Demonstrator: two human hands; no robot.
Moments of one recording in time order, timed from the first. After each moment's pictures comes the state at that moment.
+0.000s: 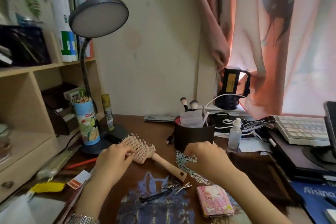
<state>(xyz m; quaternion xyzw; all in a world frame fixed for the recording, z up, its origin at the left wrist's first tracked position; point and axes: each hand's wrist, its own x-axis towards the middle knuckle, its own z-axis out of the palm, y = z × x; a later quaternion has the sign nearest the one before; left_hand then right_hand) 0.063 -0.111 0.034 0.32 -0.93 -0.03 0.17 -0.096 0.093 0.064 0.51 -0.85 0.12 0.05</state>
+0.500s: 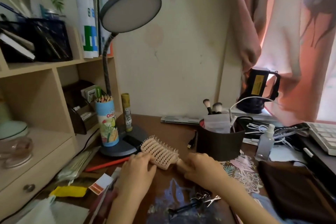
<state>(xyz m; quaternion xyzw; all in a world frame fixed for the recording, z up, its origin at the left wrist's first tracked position) 0.067 -0.123 0.007 0.33 -0.91 -0.12 0.22 -0.075 0.011 0.030 0.47 -0.87 0.13 -0.06</state>
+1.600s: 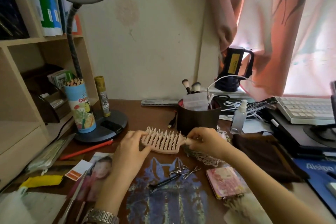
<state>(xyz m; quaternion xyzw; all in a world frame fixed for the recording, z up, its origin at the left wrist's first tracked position) 0.040 -0.112 -0.004 0.30 -0.90 -0.20 0.25 -0.135 0.062 0.018 0.48 -0.84 0.25 -0.08</state>
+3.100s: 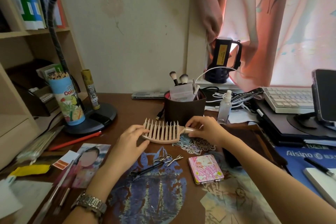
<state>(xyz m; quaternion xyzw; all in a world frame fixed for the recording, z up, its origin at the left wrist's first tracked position) 0.032 -0.084 -0.006 0.19 -0.94 -0.20 0.22 -0.187 0.099 -0.001 0.51 -0.81 0.30 -0.07</state>
